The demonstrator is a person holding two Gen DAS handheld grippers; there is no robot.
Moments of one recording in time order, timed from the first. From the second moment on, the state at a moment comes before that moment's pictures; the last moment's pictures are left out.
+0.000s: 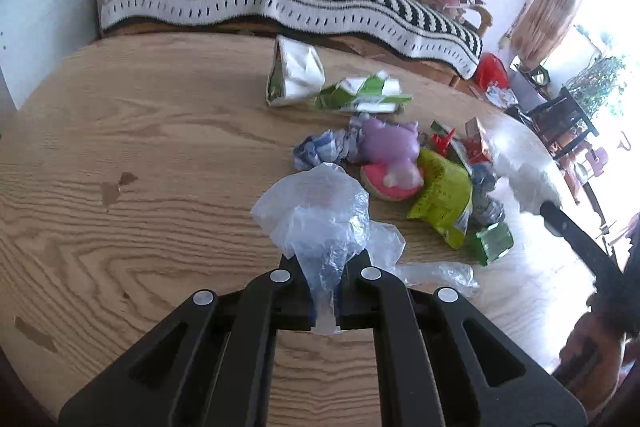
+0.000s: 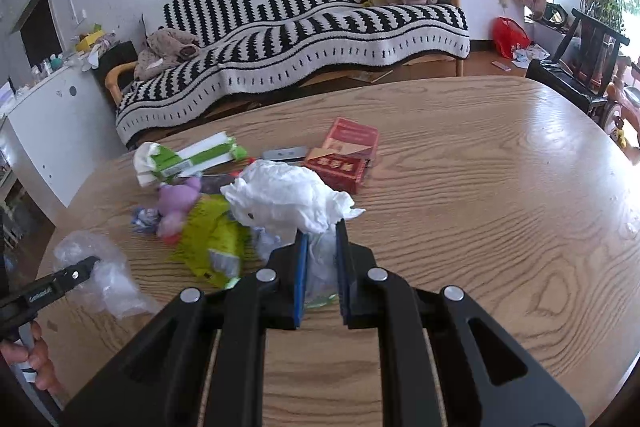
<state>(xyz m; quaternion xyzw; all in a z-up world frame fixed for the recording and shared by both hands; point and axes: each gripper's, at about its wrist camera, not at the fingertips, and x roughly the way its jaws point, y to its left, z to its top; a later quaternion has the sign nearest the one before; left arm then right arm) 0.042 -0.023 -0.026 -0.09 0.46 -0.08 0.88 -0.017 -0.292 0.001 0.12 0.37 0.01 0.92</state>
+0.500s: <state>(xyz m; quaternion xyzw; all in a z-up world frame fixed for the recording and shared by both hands) -0.087 -0.190 0.028 -0.02 0.43 -0.27 0.86 -0.221 -0.403 0.066 0.17 0.31 -0.03 0.93</state>
